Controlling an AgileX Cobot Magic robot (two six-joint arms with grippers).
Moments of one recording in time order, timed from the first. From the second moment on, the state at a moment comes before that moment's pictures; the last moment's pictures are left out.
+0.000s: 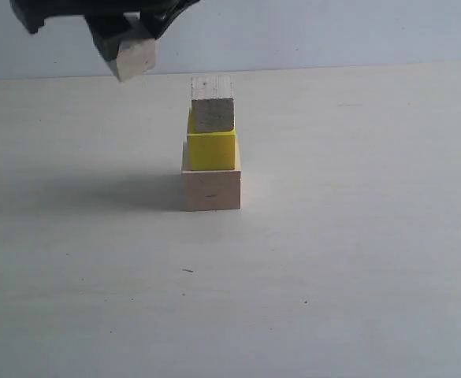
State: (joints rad) left arm -0.35 0.71 -0.62 0.15 0.90 -0.27; right arm 0.92 1.89 -2.00 -0.15 1.22 0.23
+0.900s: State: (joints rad) left arm -0.35 0.71 -0.62 0.14 0.90 -0.27; right arm 0.64 1.86 -2.00 0.12 1.23 -0.02
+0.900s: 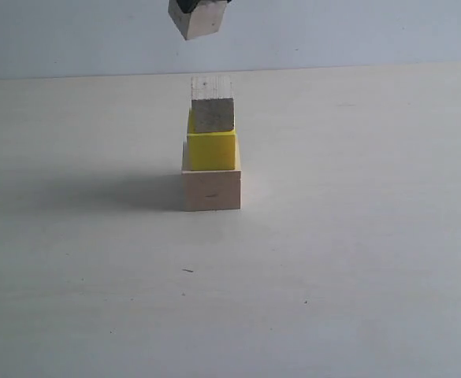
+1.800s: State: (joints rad) left arm -0.35 0.71 -0.62 0.14 0.90 -0.25; right arm 0.62 1.74 -1.89 -0.21 1.07 0.13
